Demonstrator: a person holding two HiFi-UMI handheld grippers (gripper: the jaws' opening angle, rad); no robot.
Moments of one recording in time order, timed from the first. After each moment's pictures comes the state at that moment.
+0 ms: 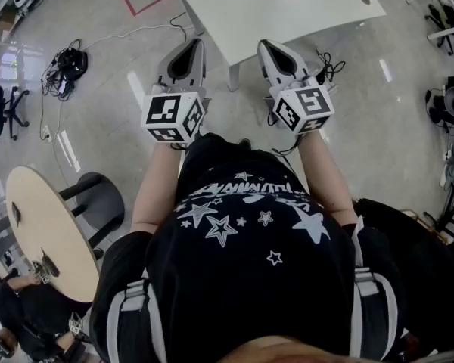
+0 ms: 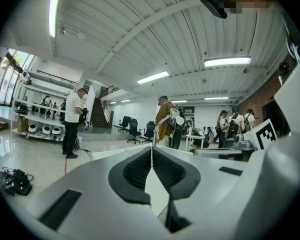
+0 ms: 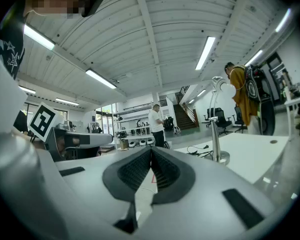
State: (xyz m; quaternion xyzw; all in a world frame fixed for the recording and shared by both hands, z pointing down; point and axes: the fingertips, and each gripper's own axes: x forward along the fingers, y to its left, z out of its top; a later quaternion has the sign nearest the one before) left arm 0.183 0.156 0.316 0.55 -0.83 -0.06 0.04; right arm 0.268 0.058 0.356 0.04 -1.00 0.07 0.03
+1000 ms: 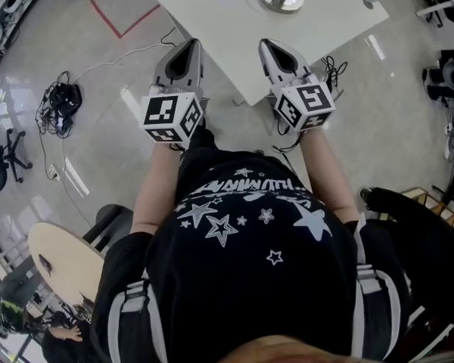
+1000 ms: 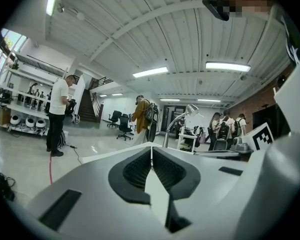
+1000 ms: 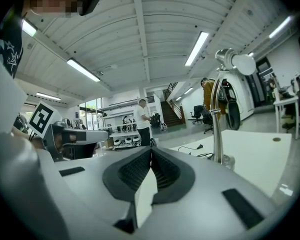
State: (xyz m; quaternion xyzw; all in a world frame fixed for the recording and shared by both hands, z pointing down) left arm 0.042 0.082 0.328 0.61 -0.78 -0.07 0.07; right arm 0.149 -0.009 0.374 0.12 -0.99 0.08 0.07
